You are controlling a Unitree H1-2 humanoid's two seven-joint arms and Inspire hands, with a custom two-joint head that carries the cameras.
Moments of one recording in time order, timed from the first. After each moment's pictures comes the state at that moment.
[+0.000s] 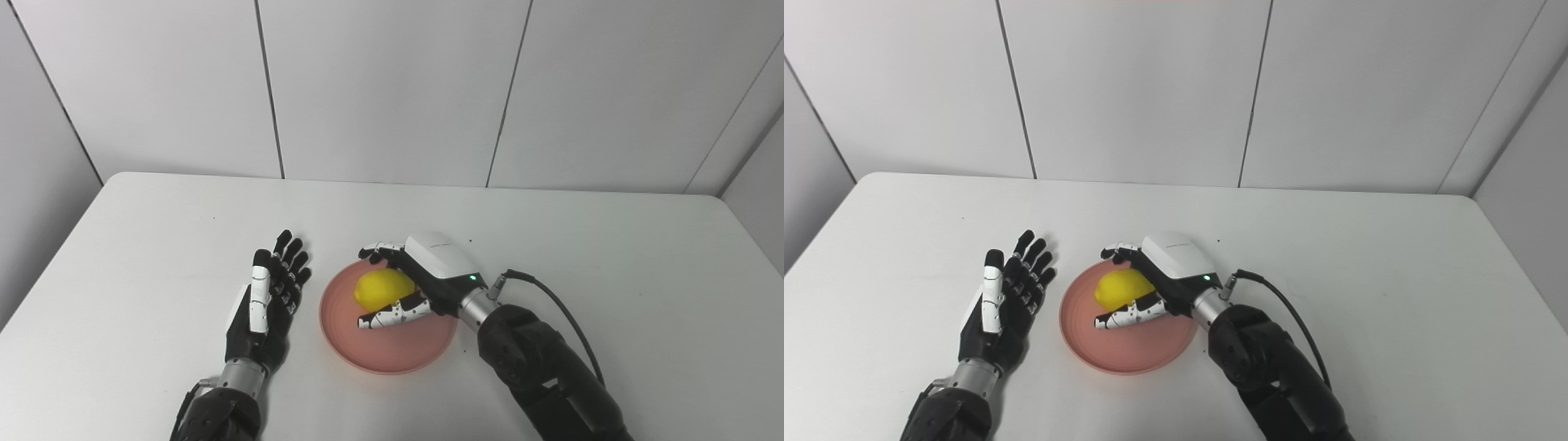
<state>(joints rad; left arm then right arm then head) -0.13 -0.01 0.04 0.00 -0.28 0.10 -0.15 -0.50 -0.18 0.45 0.07 -0.75 0.06 0.26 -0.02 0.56</state>
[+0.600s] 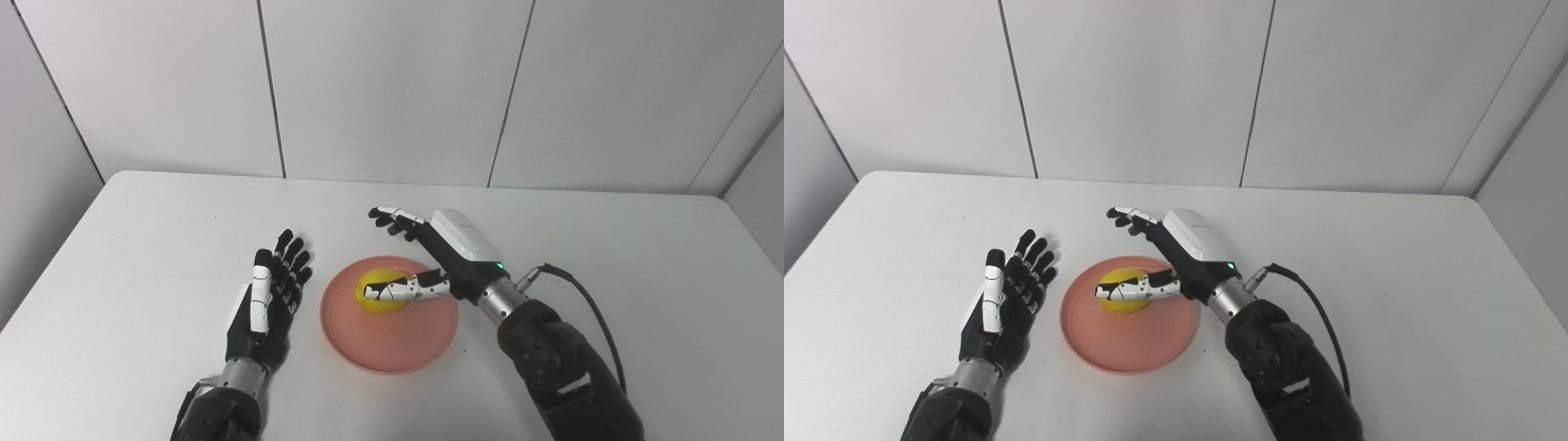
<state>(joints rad) -0.13 -0.01 0.04 0.00 -0.28 0.10 -0.15 -0.45 -0.17 0.32 -0.08 -0.59 0.06 0.24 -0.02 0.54</state>
